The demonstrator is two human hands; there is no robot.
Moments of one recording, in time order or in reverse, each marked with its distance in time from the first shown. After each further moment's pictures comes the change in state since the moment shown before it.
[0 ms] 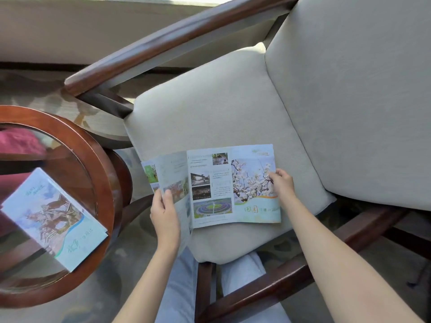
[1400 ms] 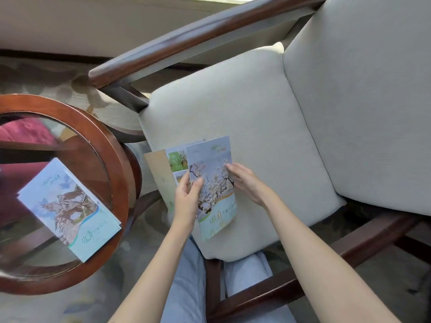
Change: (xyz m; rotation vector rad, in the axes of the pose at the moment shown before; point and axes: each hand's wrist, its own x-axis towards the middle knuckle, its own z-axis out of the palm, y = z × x) left_hand 0.018 0.018 0.005 -0.342 -0.363 -0.067; right_hand -0.056 -0.035 0.088 0.082 -0.652 -0.005
